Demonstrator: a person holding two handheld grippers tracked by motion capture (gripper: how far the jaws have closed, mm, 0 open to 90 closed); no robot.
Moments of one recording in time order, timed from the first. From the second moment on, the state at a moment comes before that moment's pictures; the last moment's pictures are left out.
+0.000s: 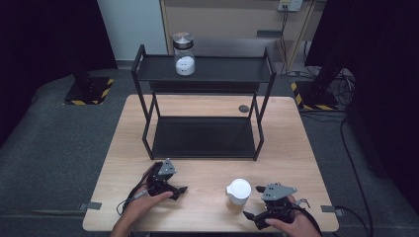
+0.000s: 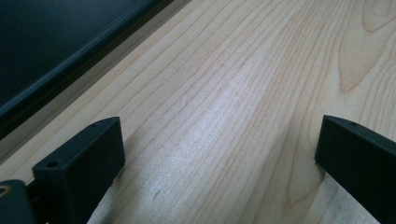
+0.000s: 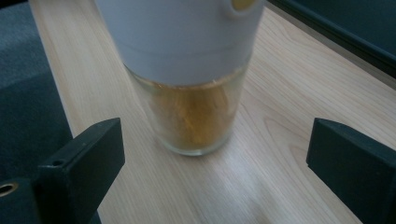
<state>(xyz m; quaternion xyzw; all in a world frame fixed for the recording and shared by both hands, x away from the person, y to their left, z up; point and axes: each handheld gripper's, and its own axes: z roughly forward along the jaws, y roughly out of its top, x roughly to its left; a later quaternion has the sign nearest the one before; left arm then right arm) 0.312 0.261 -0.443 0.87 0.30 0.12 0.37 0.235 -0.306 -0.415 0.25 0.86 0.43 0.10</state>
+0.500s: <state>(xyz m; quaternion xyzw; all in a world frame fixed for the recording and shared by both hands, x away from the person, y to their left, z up) 0.312 0.261 -0.443 0.87 0.30 0.12 0.37 0.240 -0.291 -0.419 0.25 0.85 0.46 0.09</state>
